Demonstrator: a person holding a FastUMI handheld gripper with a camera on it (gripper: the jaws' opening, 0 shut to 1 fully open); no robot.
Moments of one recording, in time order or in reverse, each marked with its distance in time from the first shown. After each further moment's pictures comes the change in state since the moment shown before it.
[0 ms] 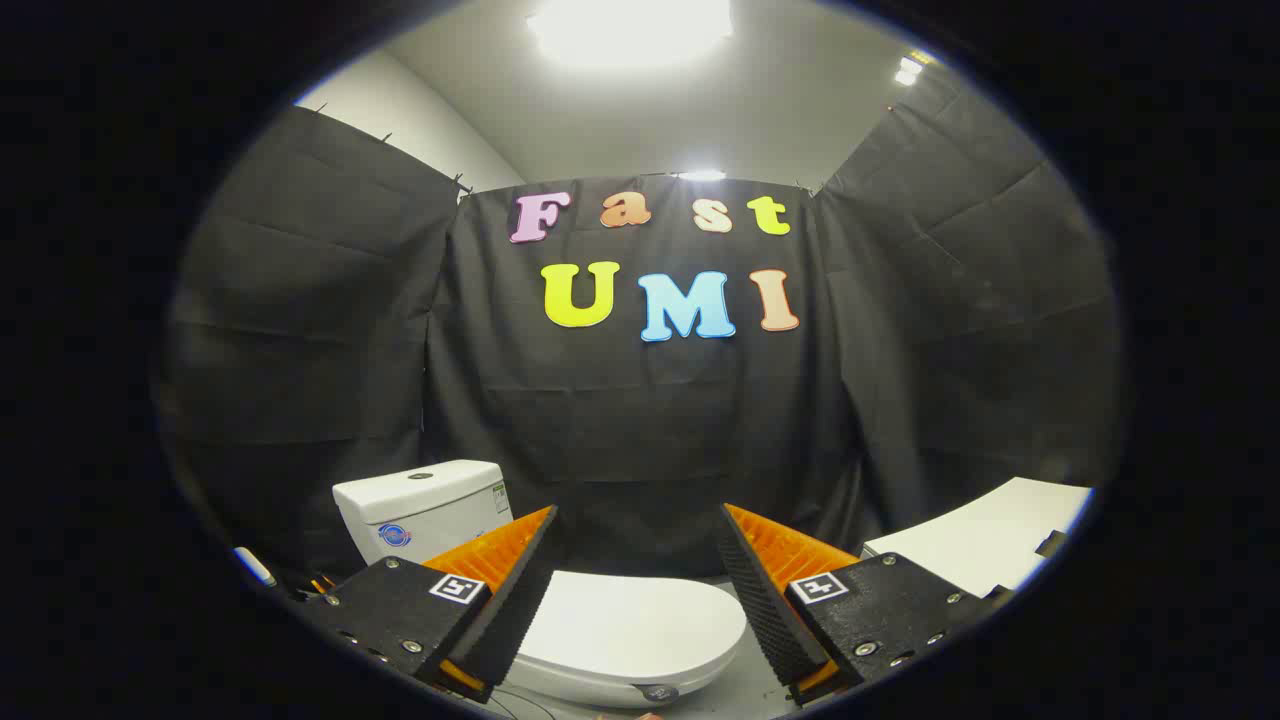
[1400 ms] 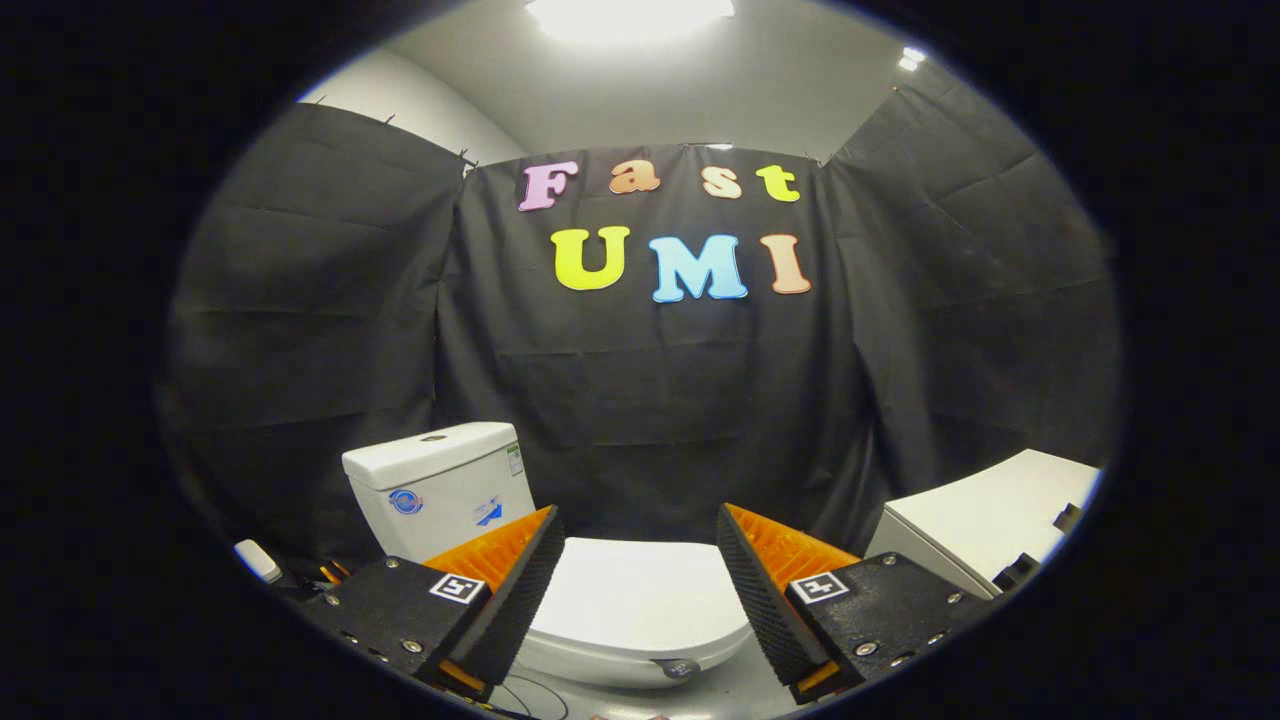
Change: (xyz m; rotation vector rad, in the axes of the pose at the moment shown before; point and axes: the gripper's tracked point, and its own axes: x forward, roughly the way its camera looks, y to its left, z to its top) arm -0.005 0.018 -0.052 -0.001 0.100 0.008
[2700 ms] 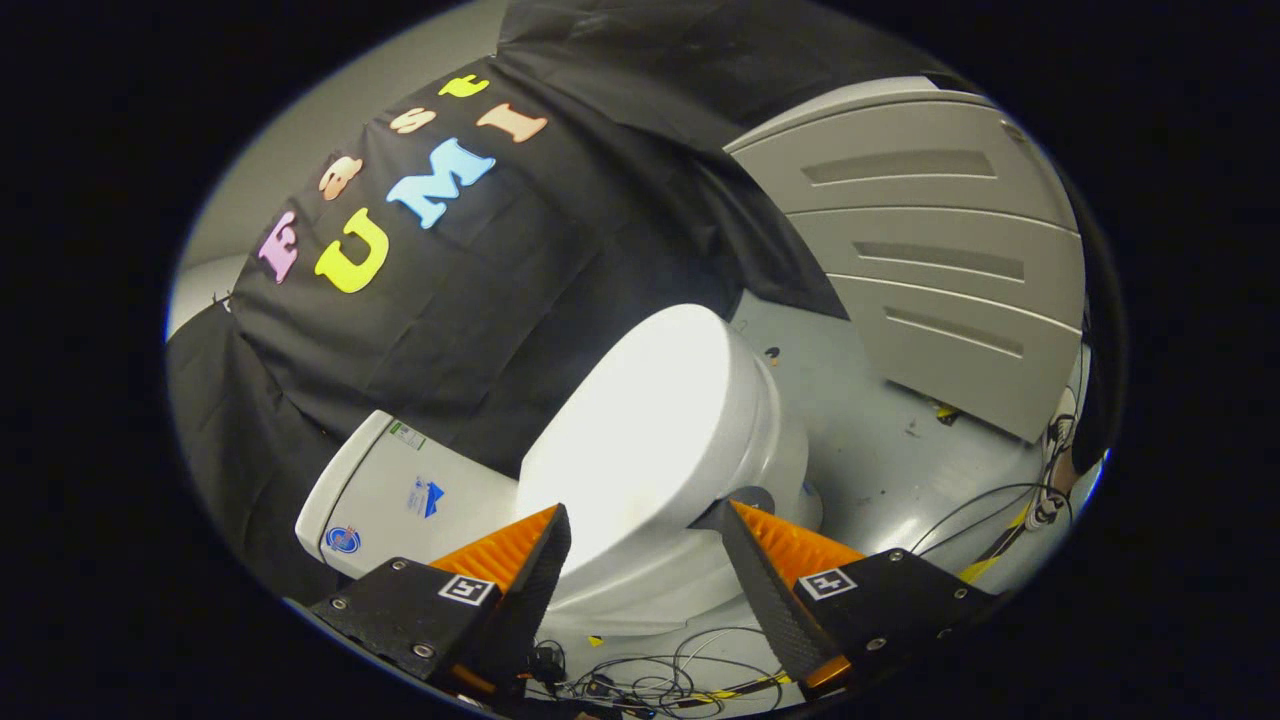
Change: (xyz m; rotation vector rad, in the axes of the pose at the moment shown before) arm 0.027 -0.016 -0.266 0.854 0.366 -0.267
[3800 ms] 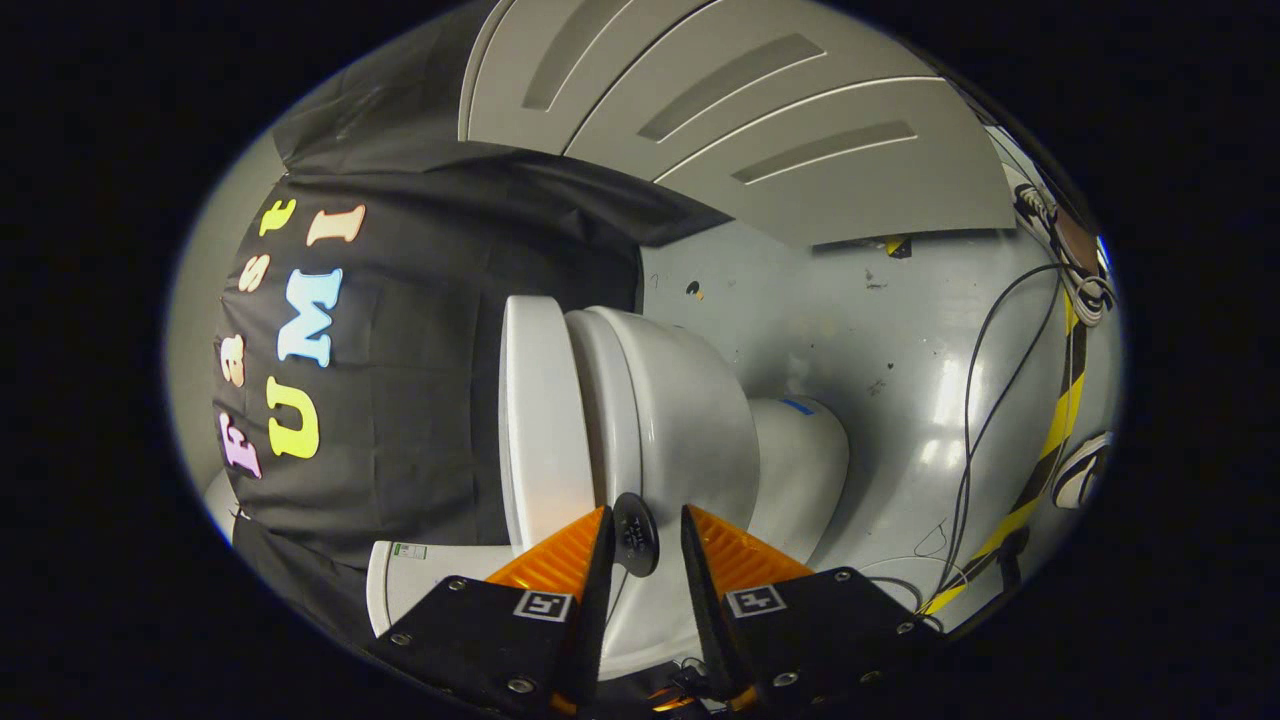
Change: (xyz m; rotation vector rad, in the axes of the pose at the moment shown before) arm 0.073 -0.054 -0.032 0.542 0.020 -0.016
